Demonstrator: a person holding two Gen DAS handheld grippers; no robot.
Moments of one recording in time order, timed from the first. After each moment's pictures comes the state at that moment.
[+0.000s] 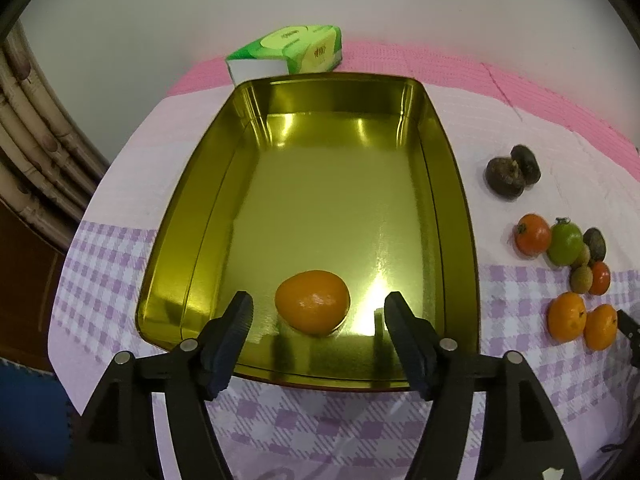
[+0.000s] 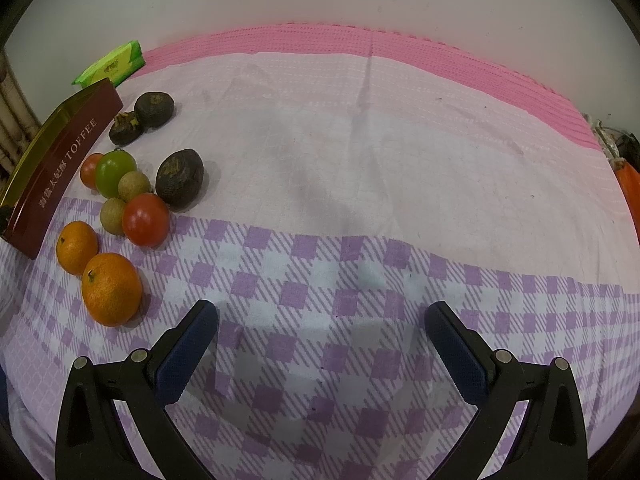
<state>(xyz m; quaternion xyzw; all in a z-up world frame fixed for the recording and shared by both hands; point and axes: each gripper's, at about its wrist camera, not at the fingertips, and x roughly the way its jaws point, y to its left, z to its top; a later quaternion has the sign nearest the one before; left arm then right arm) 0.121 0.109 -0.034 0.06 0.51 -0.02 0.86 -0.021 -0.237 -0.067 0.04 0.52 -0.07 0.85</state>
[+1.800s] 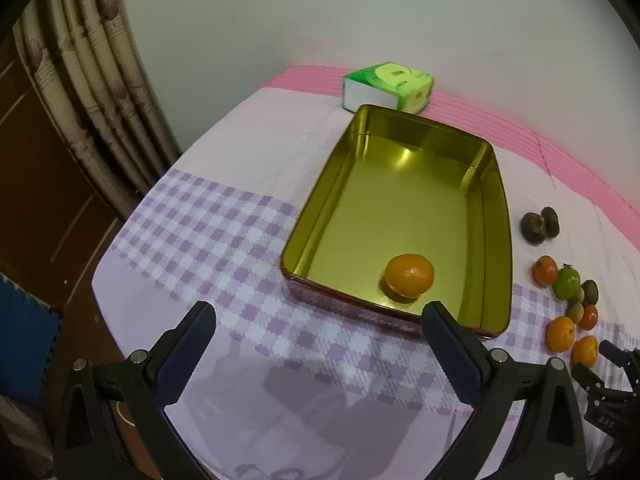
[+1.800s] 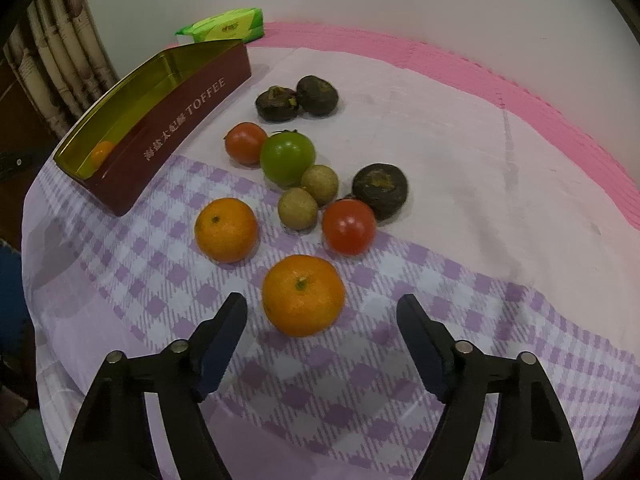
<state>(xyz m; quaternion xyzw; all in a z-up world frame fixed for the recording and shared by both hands) 0.070 0.180 0.010 -0.02 0.48 0.08 0.87 -0.009 -0.131 -0.046 -0.03 0.52 0.06 0.85</state>
